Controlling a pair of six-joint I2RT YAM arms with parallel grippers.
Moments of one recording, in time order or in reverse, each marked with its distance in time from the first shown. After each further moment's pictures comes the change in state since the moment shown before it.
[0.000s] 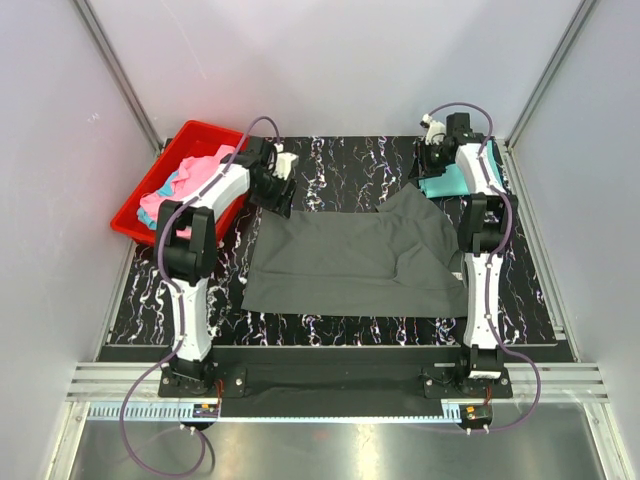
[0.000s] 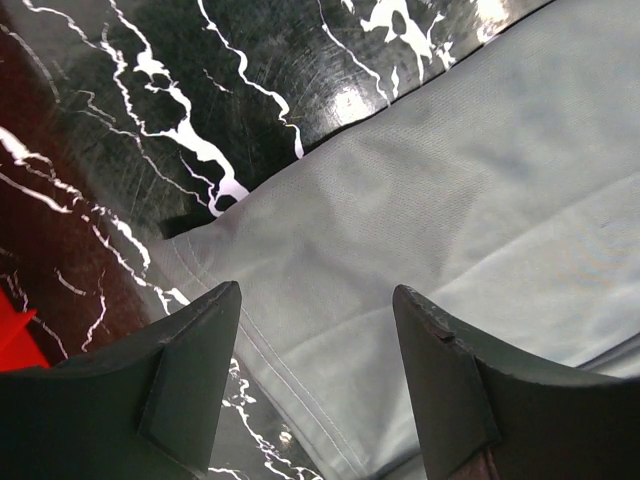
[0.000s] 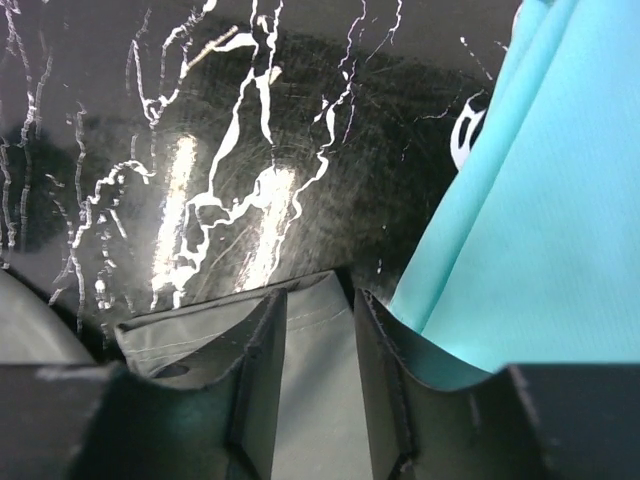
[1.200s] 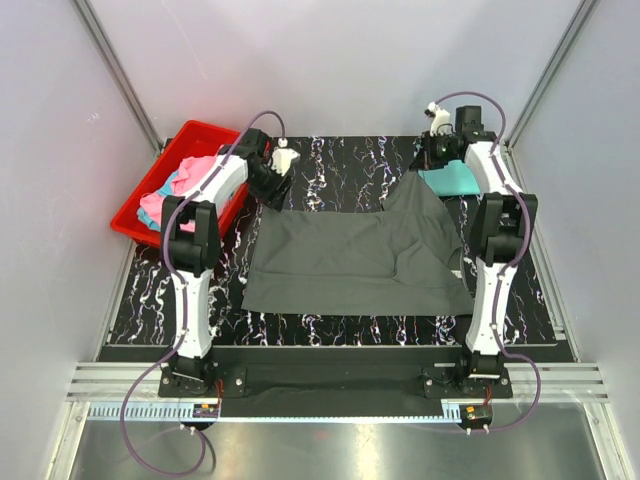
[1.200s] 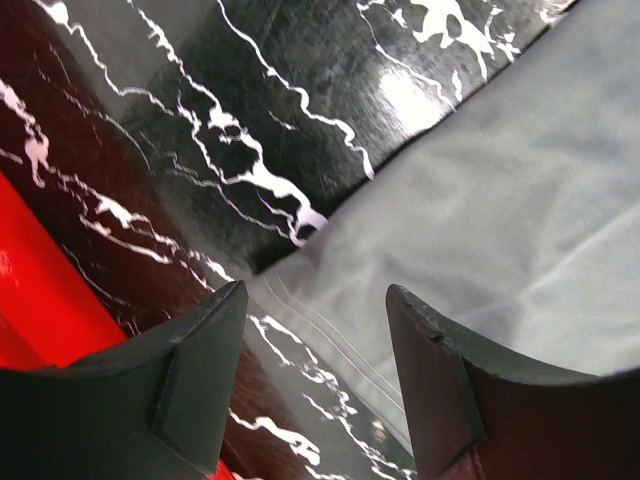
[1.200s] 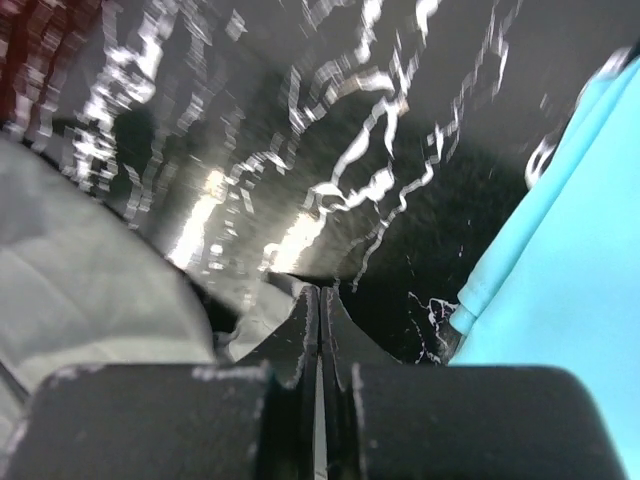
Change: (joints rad) left arm 0.035 0.114 0.179 -0.102 0.009 0.261; right arm 0.000 -0.256 -0.315 0.168 -0.137 -0.024
